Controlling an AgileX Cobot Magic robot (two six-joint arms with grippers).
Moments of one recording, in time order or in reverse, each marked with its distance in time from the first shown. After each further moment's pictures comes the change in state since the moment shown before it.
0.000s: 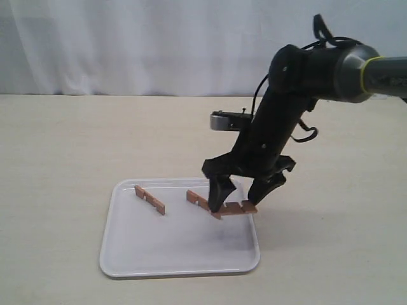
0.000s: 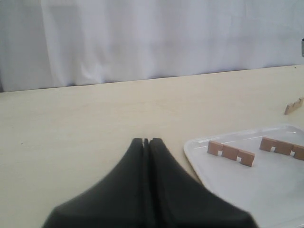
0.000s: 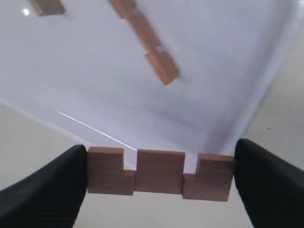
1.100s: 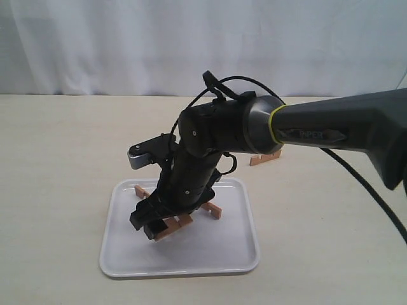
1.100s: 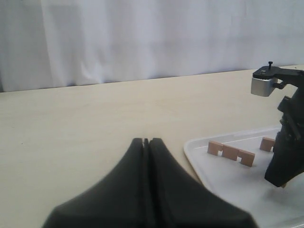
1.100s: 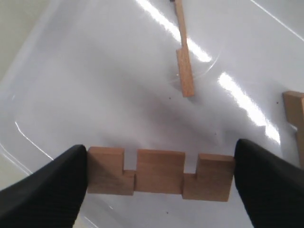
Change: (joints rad) left arm 0.000 0.000 0.000 0.000 0.000 0.000; right arm 0.312 0.080 0.016 -0.162 -0.388 0.054
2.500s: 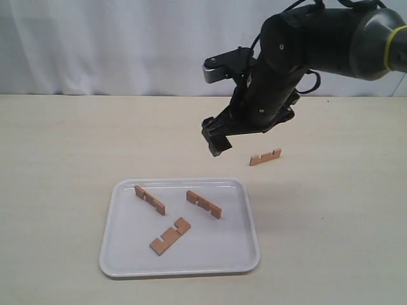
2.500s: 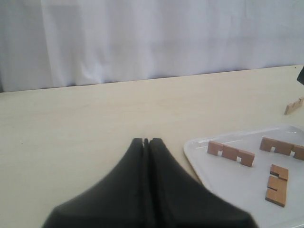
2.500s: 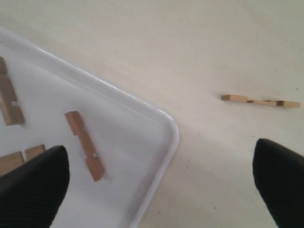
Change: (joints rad) left arm 0.000 0.000 0.000 0.000 0.000 0.000; right arm -0.223 -0.217 -0.055 -0.263 0.120 0.104
